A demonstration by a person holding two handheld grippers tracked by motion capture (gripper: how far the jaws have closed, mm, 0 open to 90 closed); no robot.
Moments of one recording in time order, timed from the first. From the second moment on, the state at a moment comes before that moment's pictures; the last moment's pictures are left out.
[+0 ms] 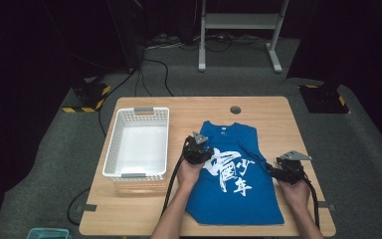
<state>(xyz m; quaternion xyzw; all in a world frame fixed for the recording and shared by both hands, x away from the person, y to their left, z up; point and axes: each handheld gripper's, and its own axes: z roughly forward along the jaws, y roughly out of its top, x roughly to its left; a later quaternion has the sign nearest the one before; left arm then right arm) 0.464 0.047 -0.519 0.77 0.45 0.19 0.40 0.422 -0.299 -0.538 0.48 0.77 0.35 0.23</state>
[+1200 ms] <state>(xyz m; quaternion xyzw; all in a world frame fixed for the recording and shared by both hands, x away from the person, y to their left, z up) 0.430 0.067 -0.519 0.75 0.47 0.19 0.42 0.423 -0.299 -0.538 0.48 0.77 0.35 0.23</state>
